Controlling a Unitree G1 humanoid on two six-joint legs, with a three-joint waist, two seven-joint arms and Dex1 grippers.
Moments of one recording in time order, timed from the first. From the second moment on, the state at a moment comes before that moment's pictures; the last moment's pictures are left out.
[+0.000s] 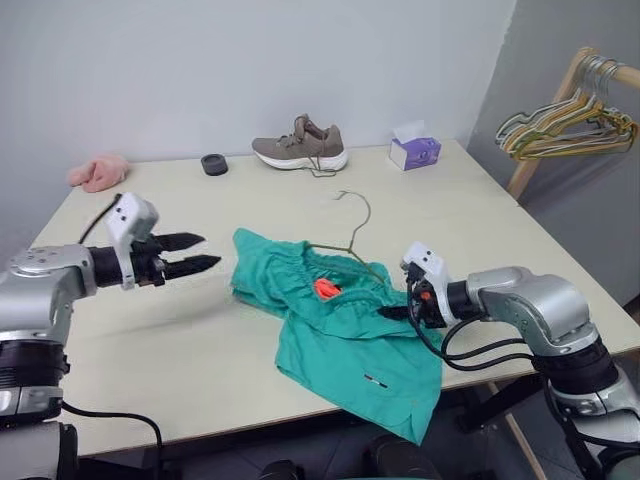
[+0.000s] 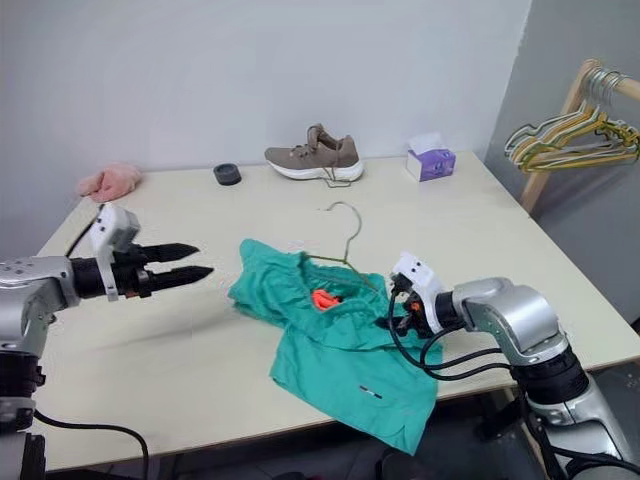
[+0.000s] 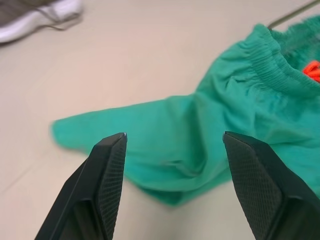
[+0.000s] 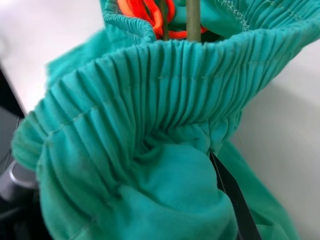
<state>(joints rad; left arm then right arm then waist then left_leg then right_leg) -0.45 0.93 0.17 0.33 -0.44 0.46 -1.20 -0.50 -0.55 0.14 -0.25 0.42 1.26 0.79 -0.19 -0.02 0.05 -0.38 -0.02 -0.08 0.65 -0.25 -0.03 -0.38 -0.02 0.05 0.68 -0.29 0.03</state>
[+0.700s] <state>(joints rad) -0.67 0.56 -0.08 -0.20 -0.58 0.72 -1.01 -0.28 -0.63 -0.65 -0.18 0.28 1.33 0.27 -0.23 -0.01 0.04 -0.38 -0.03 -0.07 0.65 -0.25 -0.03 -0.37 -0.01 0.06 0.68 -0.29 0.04</state>
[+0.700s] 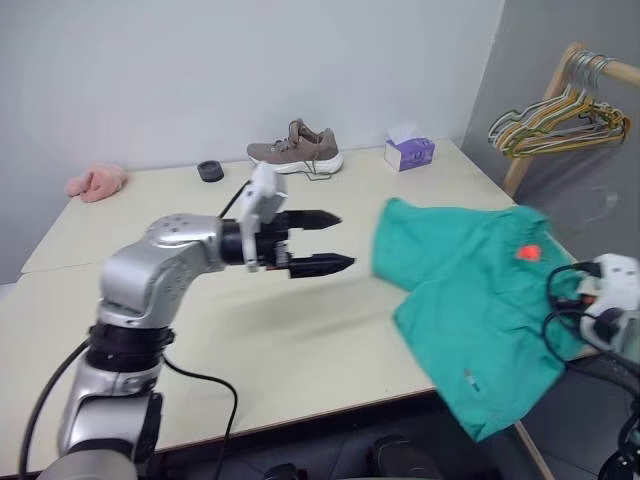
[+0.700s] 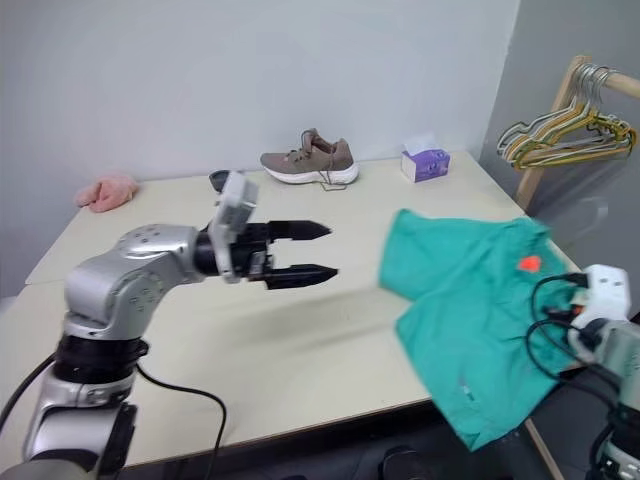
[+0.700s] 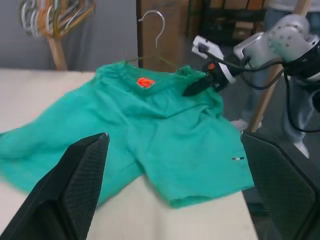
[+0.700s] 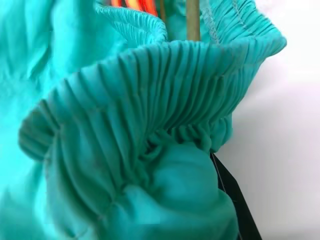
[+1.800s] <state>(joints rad) -1.07 0.19 -0.18 0.04 -0.47 0.61 -0.90 -1.00 -1.05 -0.42 1.10 0.11 0.75 0.17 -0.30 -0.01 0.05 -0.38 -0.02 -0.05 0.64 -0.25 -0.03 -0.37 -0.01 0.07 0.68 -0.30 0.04</state>
